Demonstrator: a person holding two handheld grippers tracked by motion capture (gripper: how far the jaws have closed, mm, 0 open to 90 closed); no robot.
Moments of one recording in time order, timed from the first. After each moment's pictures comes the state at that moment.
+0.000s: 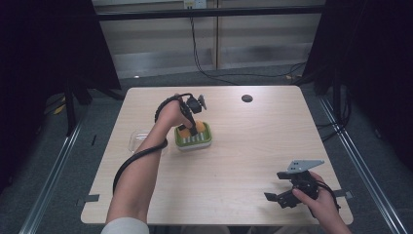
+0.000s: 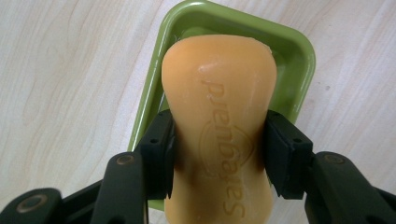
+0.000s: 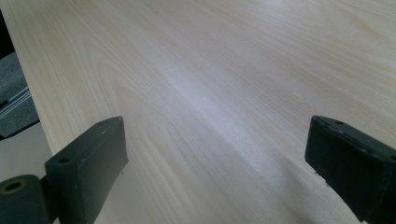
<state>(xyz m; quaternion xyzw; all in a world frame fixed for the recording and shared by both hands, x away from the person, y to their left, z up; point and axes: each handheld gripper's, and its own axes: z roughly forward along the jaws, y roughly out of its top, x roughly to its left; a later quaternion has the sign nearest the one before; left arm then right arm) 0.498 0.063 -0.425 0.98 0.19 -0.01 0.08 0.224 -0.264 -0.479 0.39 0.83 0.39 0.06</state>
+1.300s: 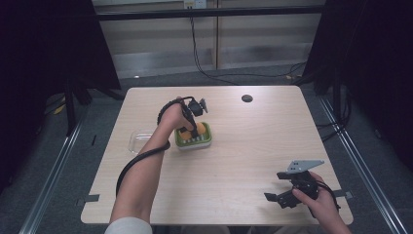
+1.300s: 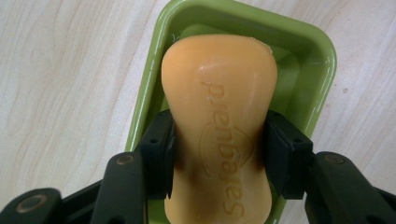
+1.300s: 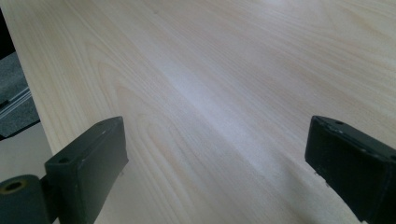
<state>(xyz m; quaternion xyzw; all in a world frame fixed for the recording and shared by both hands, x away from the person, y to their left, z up) 0.500 0.061 -0.441 0.98 0.18 0.00 0.08 0.224 -0.263 -0.480 0.39 0.83 0.39 0.06</state>
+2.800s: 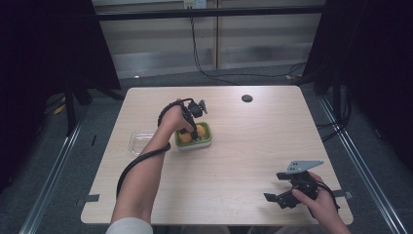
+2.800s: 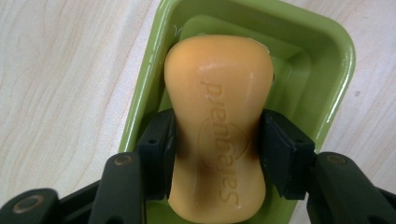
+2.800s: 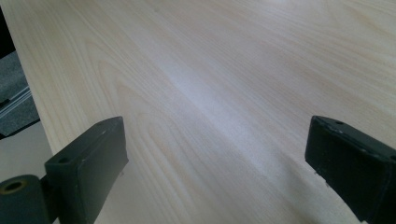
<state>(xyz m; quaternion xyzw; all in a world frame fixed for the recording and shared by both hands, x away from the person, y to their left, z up) 0.502 0.063 -0.448 0.98 0.20 -0.01 0.08 0.224 -0.263 -0.481 0.39 0.83 0.39 0.06</state>
